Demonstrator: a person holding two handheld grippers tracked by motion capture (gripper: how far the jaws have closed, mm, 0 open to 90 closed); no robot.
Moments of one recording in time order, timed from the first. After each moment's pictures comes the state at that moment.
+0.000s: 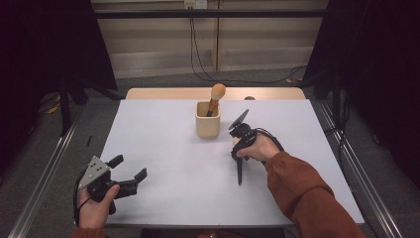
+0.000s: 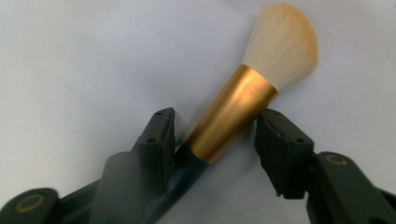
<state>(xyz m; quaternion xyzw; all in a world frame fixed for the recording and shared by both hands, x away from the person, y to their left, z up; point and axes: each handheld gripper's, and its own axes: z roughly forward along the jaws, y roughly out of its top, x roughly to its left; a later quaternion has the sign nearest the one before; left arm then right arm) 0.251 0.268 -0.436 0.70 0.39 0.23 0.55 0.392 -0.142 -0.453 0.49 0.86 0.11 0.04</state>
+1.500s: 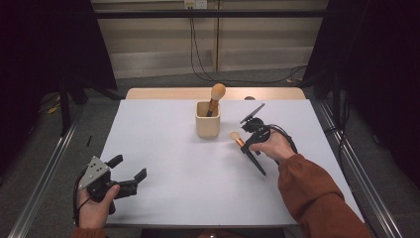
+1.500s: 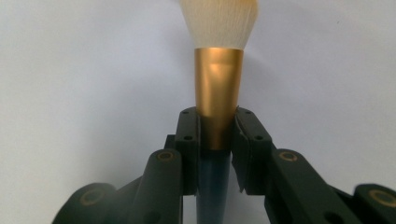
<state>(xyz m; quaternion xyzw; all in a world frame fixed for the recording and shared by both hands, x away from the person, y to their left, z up) 0.250 0.268 -0.435 0.70 0.39 0.23 0.55 0.388 -0.178 -0.430 0.48 0.86 0.18 0.02</state>
